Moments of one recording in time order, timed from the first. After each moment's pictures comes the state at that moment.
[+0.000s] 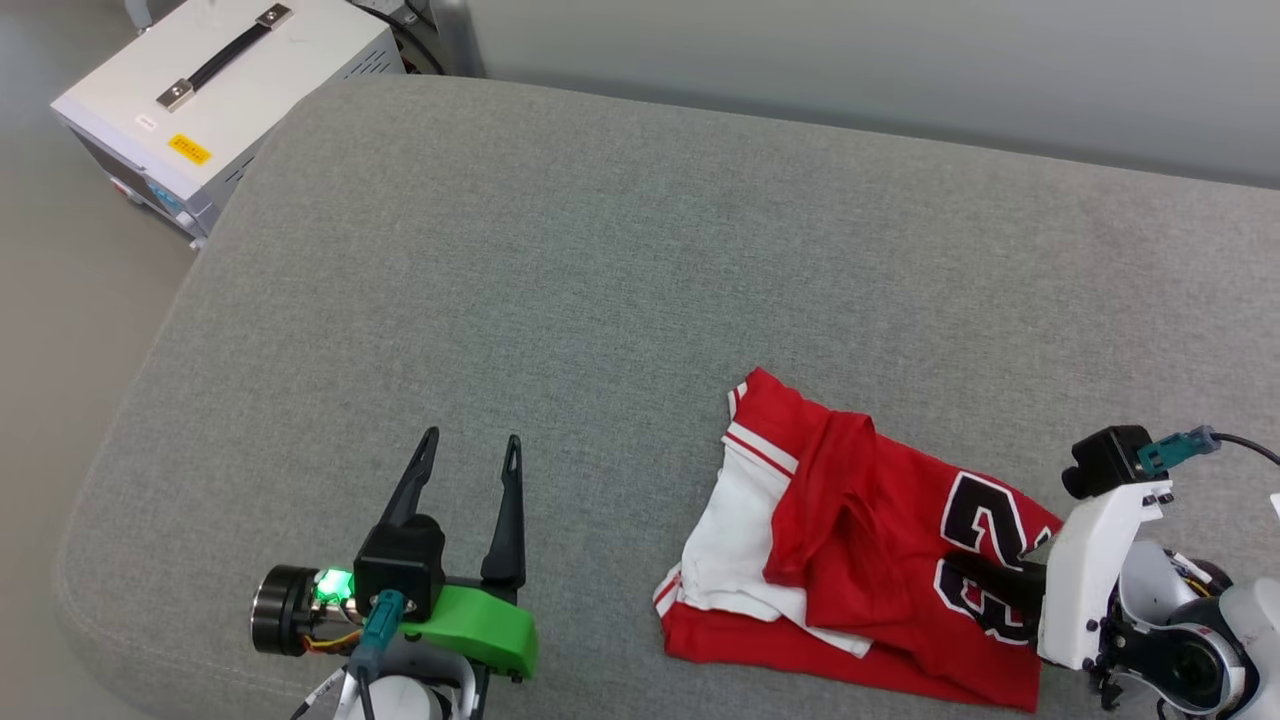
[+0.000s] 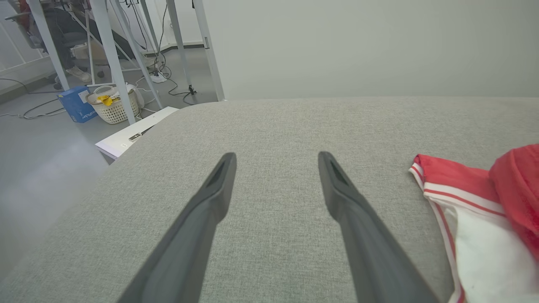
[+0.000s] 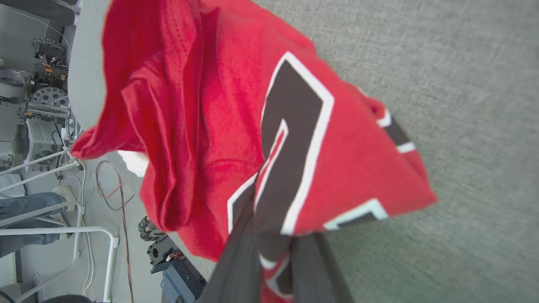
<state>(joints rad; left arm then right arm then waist) -0.06 0.06 -0.19 0.14 -0.05 0.03 -0.26 -0.19 -0.47 0.36 0.15 0.99 0.13 0.64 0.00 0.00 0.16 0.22</state>
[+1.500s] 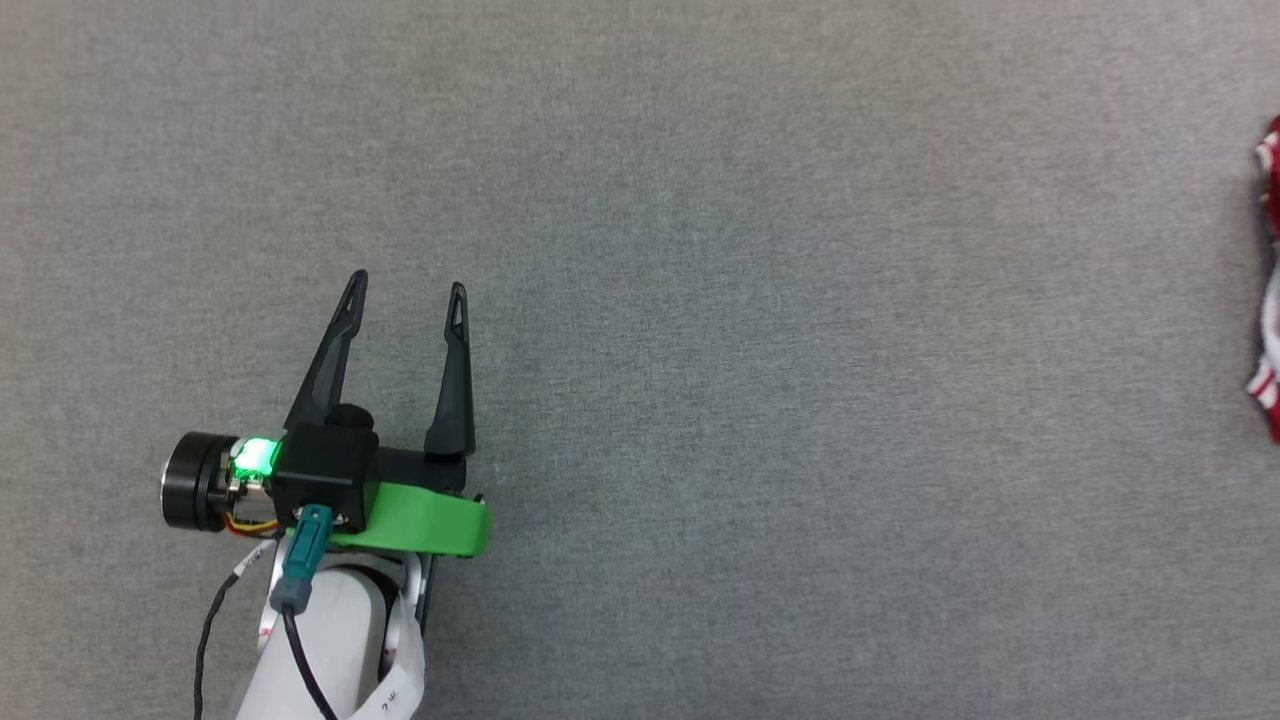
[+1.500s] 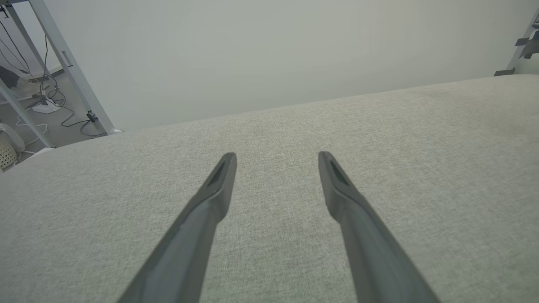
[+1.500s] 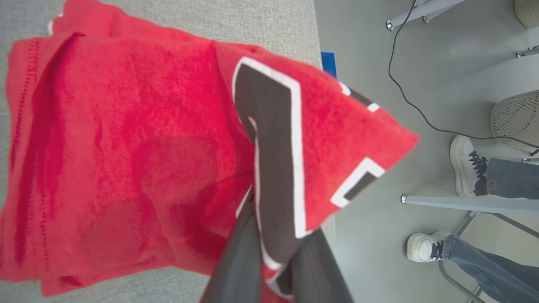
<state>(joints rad) -0.20 0.13 -0.15 -0.02 -0.02 0.02 -0.26 -0.63 -0.95 0.17 0.52 0.61 0.13 0.62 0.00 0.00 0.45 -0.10</state>
